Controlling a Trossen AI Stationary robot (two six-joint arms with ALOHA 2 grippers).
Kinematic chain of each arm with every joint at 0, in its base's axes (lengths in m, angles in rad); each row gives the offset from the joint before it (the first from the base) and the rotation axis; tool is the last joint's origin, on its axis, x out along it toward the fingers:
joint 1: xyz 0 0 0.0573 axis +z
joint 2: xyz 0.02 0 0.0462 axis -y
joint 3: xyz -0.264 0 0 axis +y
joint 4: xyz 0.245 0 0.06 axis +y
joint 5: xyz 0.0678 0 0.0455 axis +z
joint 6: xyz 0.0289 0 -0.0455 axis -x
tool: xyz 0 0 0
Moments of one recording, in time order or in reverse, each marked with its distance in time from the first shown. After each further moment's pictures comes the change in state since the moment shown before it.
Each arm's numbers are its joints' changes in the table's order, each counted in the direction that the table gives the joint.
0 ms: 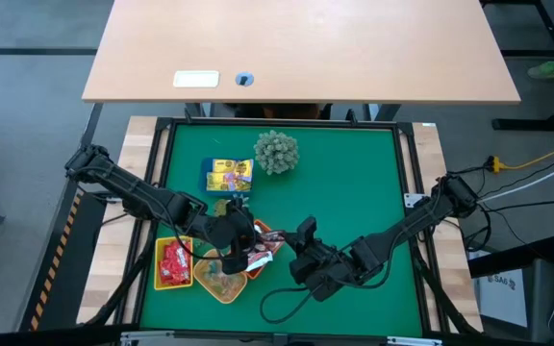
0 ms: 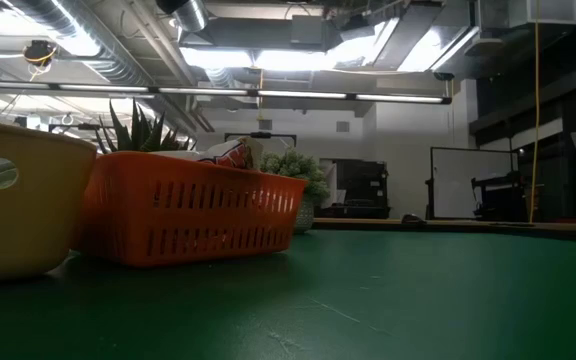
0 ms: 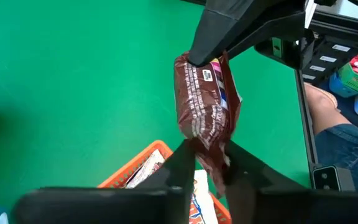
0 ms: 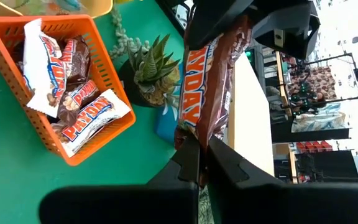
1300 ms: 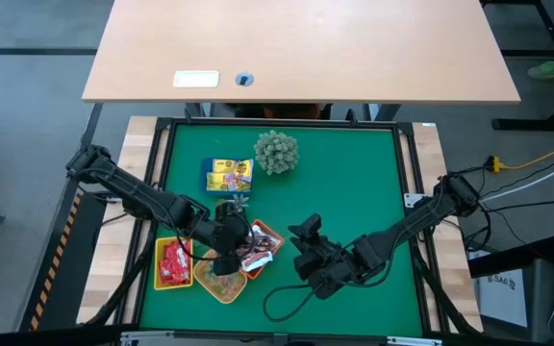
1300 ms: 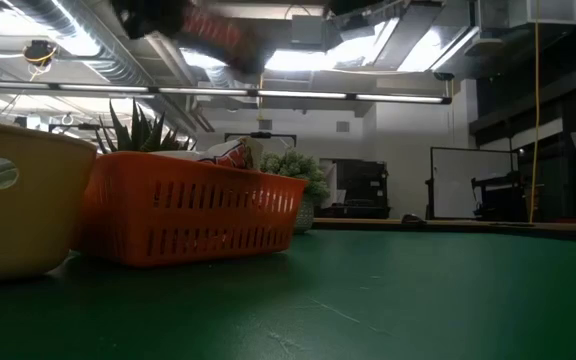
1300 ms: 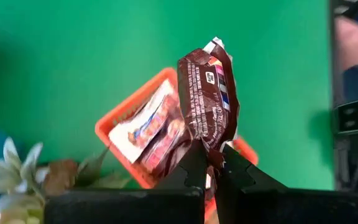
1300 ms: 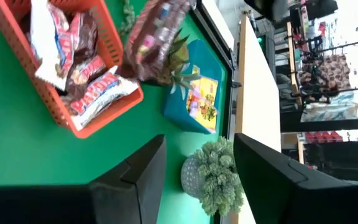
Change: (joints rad) left arm -0.012 -0.009 0.009 0.207 -0.089 0.064; right arm 0.000 0.016 0.000 0.130 0.017 -0.089
